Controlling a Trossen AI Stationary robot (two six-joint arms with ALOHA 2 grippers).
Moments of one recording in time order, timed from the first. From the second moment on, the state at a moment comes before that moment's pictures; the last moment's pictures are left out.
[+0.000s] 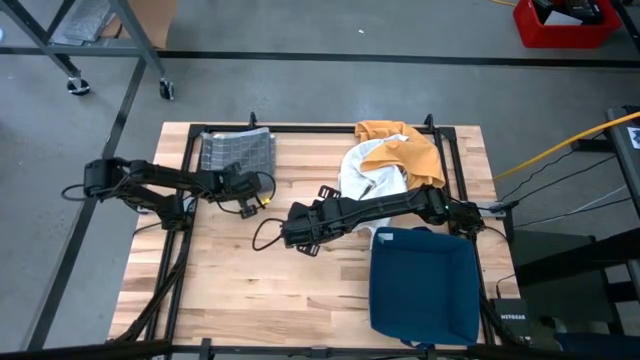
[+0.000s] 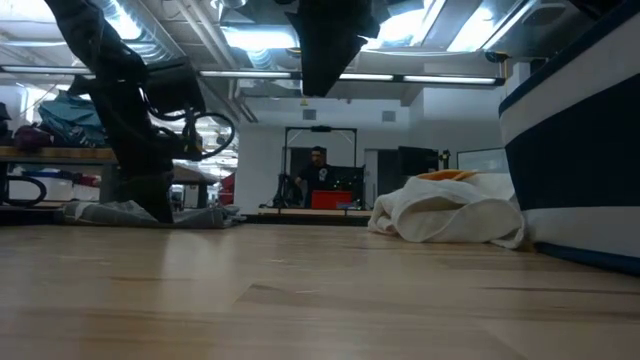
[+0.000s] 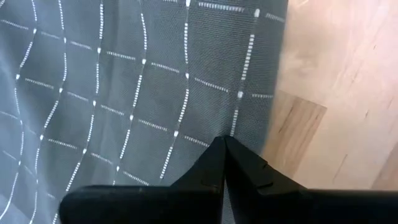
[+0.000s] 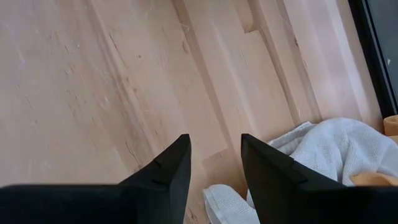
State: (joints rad) left arm 0.27 1.30 0.45 -0.33 -0.39 -0.01; right arm 0.22 2.30 2.36 -1.44 0.43 0.53
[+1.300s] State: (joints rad) left arm 0.19 0.84 0.45 -0.49 -0.30 -0.07; right arm 0.22 2.21 2.36 -1.30 0.30 0.50
